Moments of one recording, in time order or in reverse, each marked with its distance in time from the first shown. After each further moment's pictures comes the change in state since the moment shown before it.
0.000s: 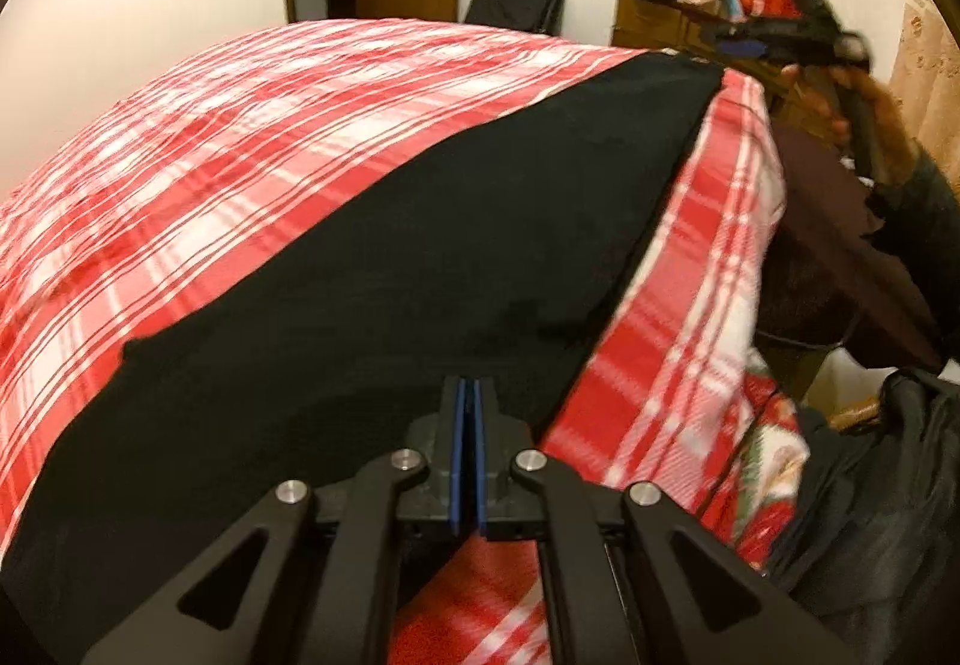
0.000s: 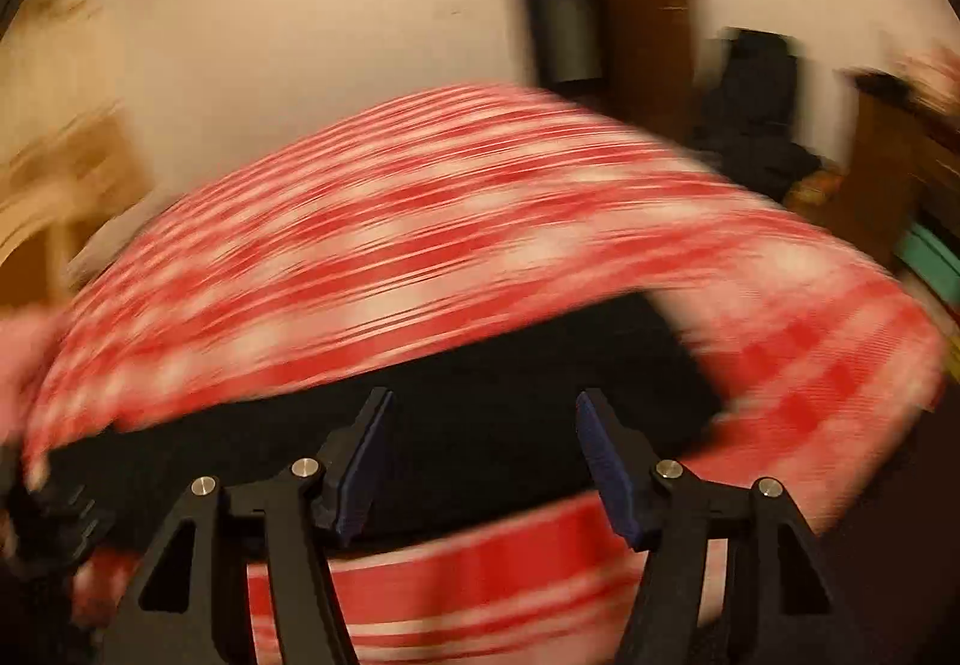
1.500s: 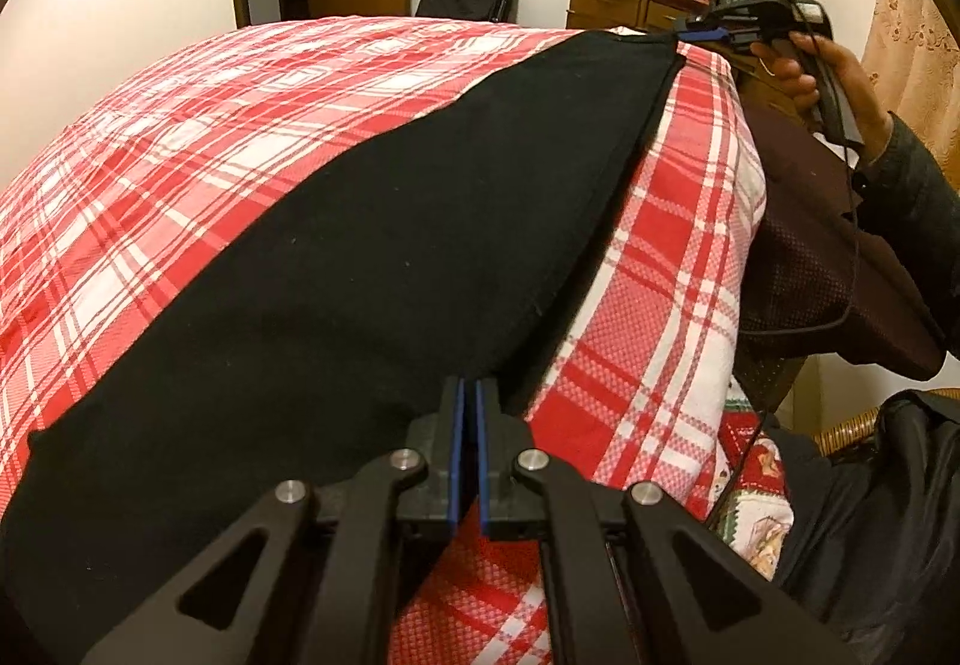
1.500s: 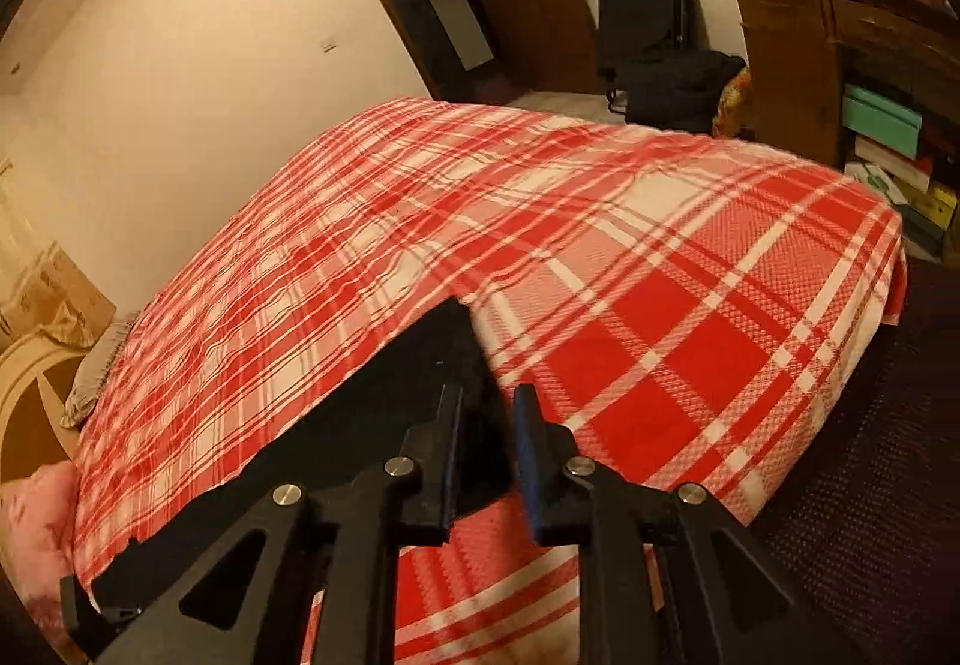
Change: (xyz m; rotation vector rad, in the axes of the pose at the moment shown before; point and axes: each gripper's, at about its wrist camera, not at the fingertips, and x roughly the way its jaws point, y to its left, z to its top) left arm 0.041 -0.042 0.030 0.082 0.015 -0.097; right arm -0.016 -0.174 -0.011 0.496 -0.050 -0.105
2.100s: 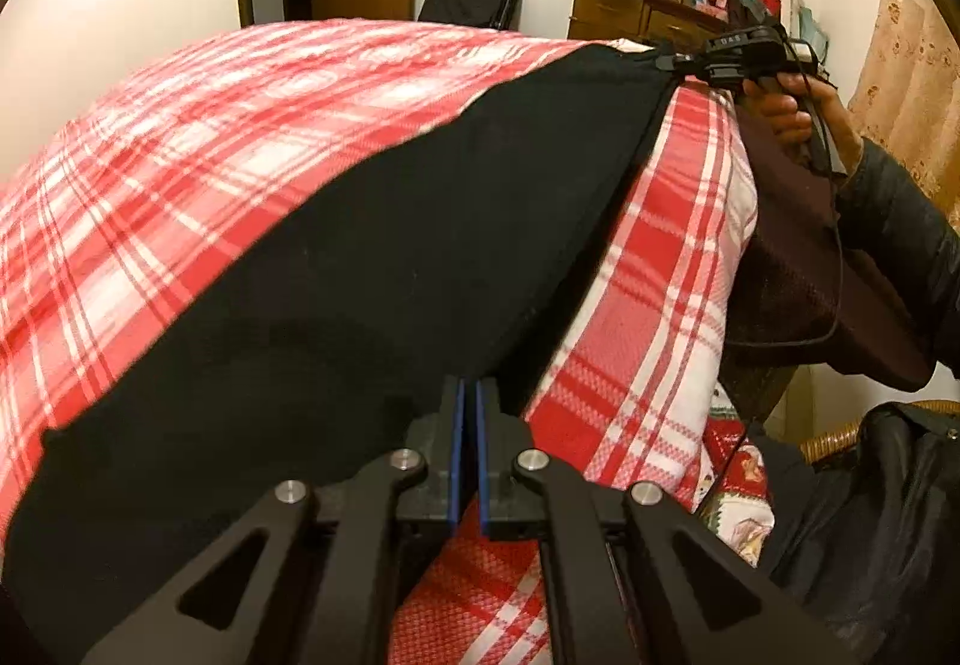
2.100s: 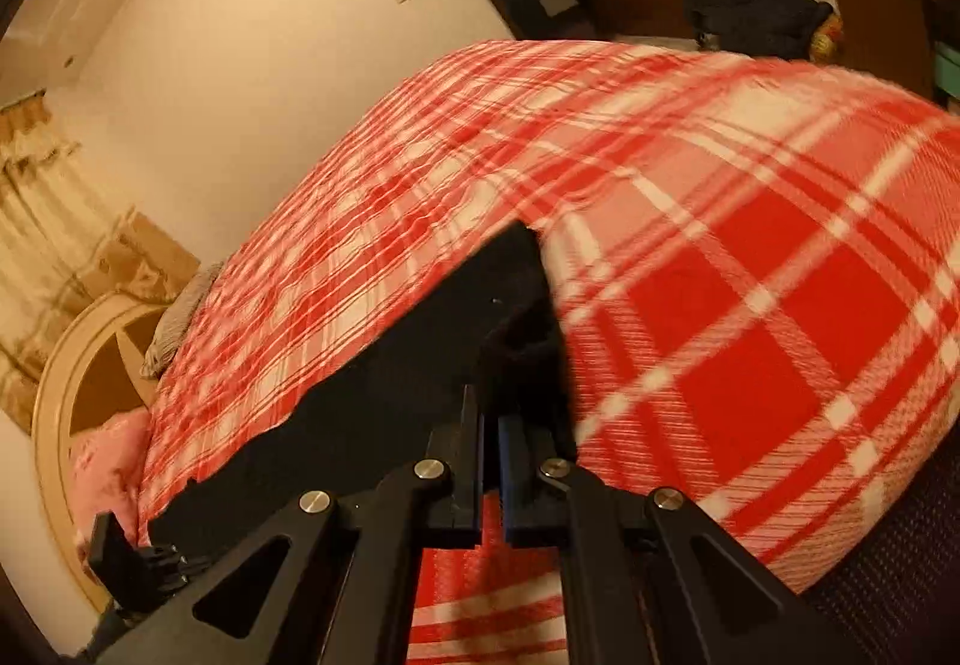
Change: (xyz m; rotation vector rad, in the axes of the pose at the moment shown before) left arm -0.008 0.004 0.003 -0.029 -0.002 -0.015; right arm 0.035 -0.015 -0.009 -0.012 0.123 0.264
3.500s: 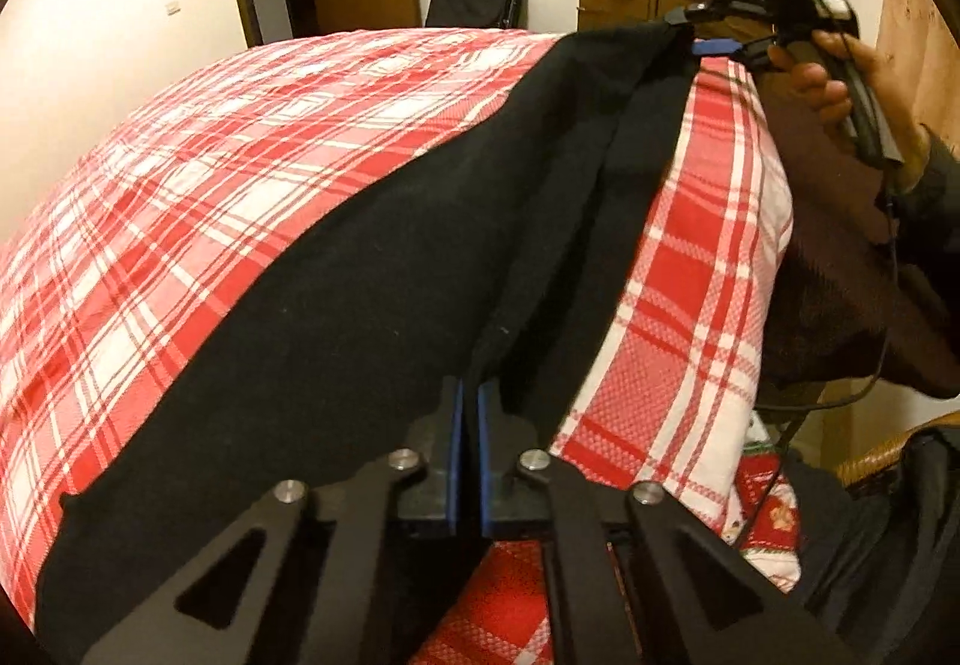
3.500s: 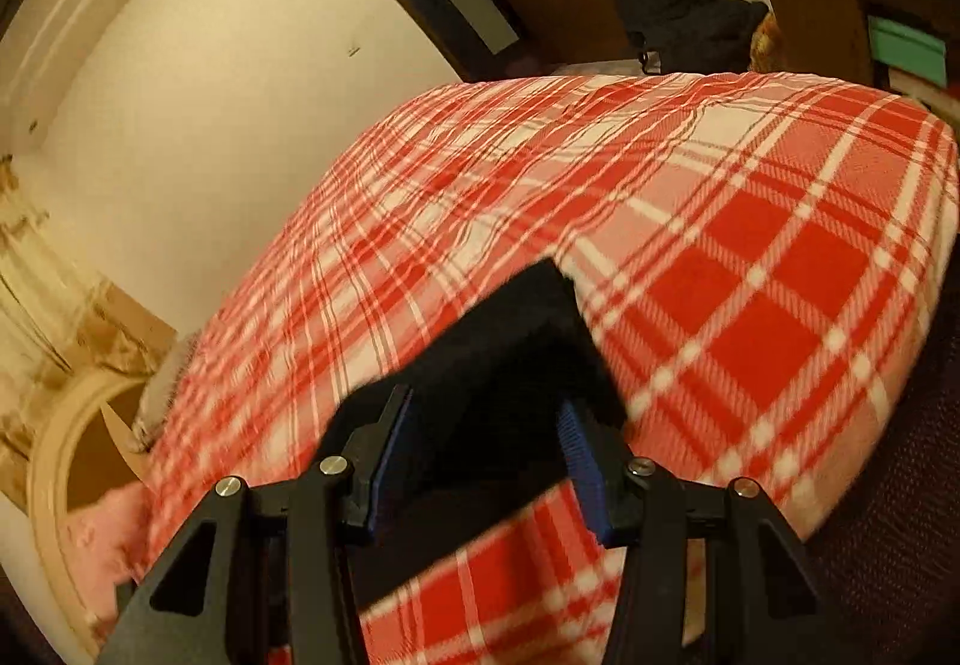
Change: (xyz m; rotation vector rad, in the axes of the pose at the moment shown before) left arm 0.012 -0.022 0.023 0.063 -0.004 0.098; right arm -0.012 0.041 0.002 0.090 -0.106 -0.118
